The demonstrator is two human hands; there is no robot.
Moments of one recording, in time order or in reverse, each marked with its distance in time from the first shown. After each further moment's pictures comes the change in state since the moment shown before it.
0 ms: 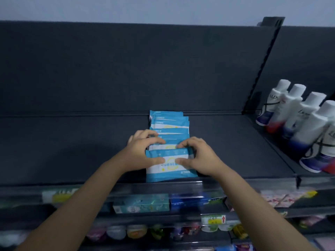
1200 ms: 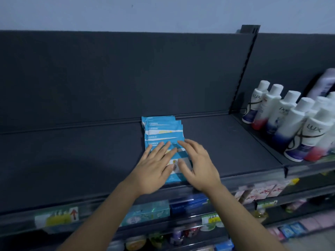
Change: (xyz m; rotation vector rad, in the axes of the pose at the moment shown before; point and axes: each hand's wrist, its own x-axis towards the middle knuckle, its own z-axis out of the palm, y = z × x) left_hand -0.004 0.014 0.039 0.331 -0.138 0.164; right_hand -0.028 -0.006 0.033 -0.232 0.341 -0.065
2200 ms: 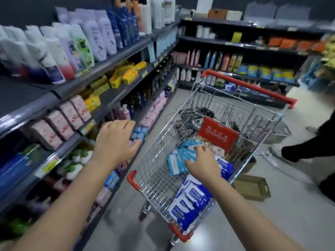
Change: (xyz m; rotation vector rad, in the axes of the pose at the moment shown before) left_hand -0.137 0.411 0.078 0.110 0.172 0.773; right_hand -0.548 -0.033 -0.209 -0.370 0.297 1.454
